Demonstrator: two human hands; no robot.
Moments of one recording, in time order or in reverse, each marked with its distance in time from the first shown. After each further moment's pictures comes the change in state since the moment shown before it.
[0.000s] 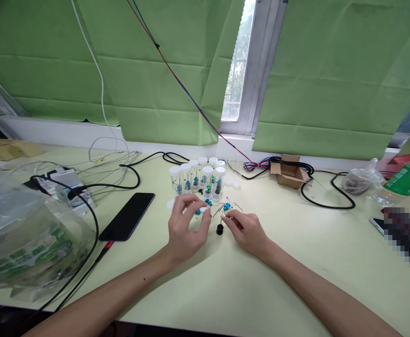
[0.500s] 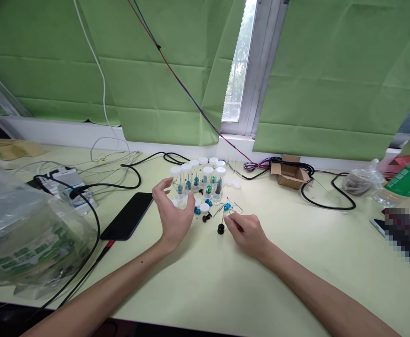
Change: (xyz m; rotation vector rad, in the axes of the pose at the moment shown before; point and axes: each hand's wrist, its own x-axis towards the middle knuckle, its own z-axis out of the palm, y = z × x) left_hand 0.016 -0.022 -0.001 0.108 0.192 -0.452; right_hand -0.002 -0.004 0.000 -0.015 -0.002 0.028
